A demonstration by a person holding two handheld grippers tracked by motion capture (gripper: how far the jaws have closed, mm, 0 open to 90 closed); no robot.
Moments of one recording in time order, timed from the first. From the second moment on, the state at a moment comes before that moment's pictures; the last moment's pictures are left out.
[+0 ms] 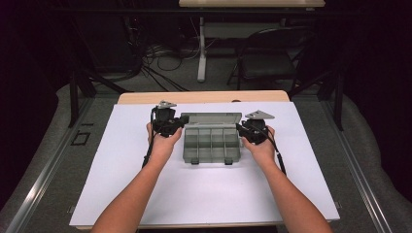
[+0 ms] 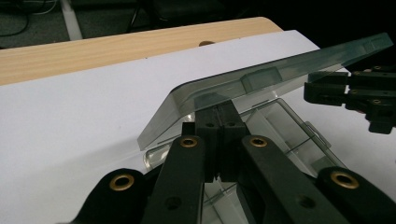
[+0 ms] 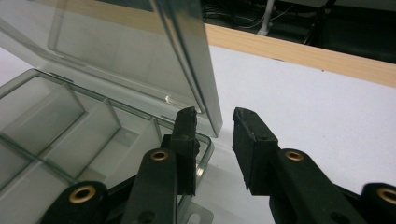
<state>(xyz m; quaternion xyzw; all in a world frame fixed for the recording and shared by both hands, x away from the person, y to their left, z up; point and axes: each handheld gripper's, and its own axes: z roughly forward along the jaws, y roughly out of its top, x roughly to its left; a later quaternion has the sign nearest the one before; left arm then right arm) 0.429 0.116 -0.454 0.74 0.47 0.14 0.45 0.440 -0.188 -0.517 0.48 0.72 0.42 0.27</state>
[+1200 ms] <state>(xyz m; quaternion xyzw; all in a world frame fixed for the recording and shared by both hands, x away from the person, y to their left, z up) 0.429 0.115 -0.454 0.74 0.47 0.14 0.45 0.450 -0.184 -0.531 0.47 0.73 0.42 0.27</state>
